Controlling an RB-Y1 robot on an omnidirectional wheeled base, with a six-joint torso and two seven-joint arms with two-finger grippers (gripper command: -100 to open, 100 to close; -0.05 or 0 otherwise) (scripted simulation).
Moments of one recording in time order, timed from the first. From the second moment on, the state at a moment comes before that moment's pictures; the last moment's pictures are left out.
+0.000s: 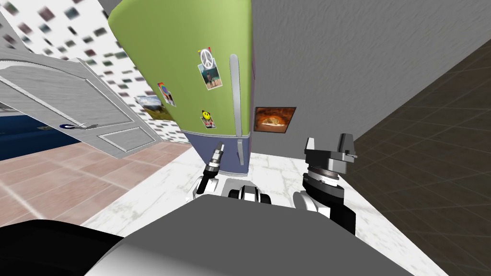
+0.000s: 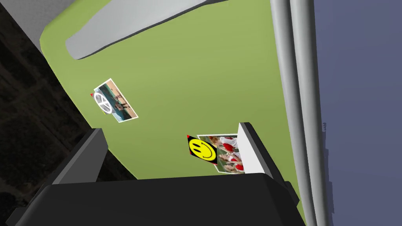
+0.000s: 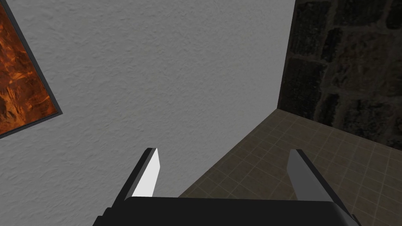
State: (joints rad) left arm 0.32 0.16 -0.02 -1.84 -0.12 -0.65 -0.08; right arm 0.54 0.03 0.06 -2.40 -0.10 -0.55 0.02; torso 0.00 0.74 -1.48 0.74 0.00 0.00
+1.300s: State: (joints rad) left arm 0.25 0.01 0.00 -1.65 -0.12 -0.76 -0.11; right arm 0.54 0.03 0.06 -2.40 -0.10 -0.55 0.02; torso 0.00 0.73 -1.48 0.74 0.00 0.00
